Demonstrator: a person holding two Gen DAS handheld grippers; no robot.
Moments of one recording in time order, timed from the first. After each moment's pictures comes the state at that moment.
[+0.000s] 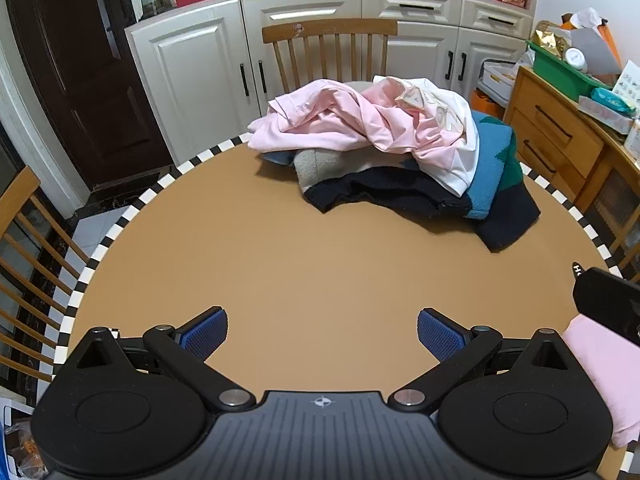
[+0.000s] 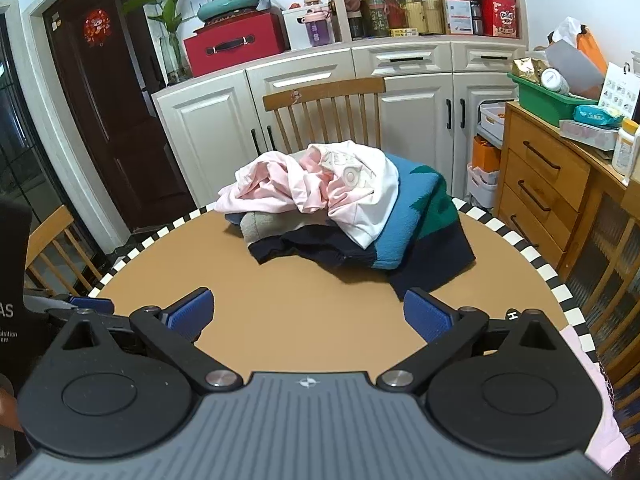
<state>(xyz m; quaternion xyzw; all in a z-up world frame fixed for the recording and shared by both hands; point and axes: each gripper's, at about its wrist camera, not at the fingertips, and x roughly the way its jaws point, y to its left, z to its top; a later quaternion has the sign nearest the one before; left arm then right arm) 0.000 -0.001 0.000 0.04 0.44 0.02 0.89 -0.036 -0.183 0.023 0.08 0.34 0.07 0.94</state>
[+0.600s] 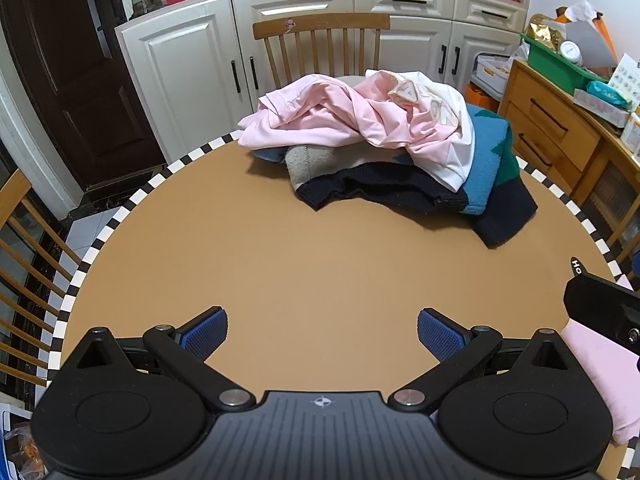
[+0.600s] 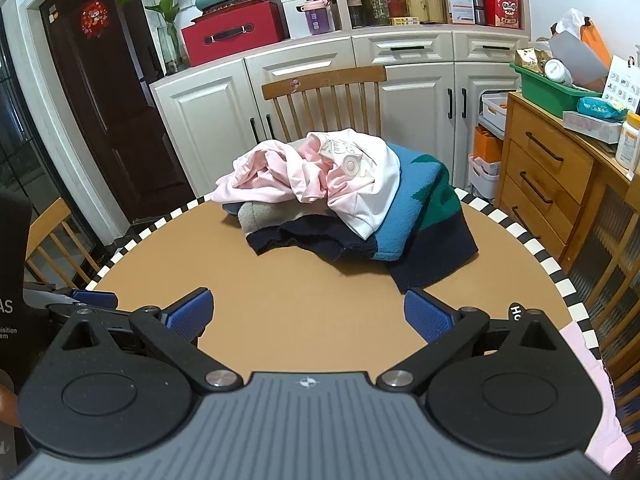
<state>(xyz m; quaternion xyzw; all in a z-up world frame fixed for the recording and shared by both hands) 0.008 -0.007 -0.010 0.05 0.46 0.01 0.89 -0.028 -0.183 0.017 0.09 0.35 0.08 0.93</state>
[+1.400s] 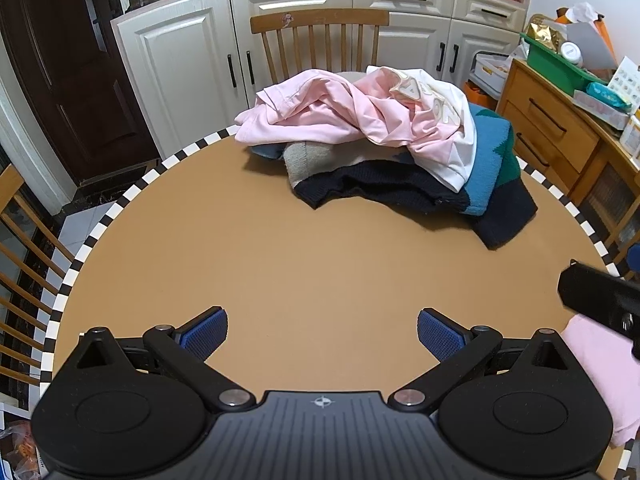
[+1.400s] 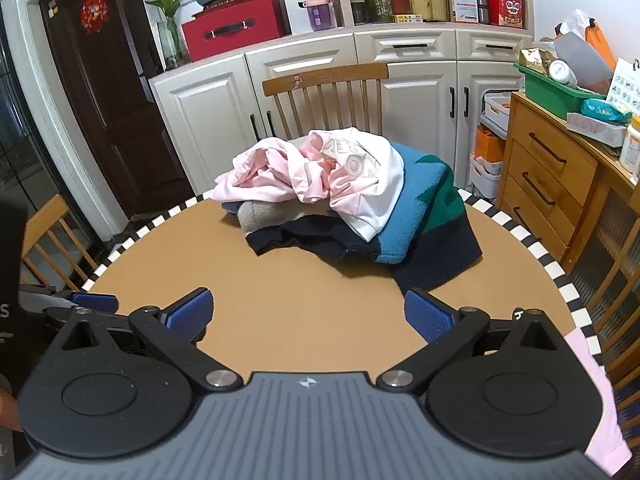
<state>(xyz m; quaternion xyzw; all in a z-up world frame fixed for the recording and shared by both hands) 0.021 0.003 -0.014 0.04 0.46 0.00 0.89 -0.009 -0.177 0.017 0.08 0.35 0.07 0.93</state>
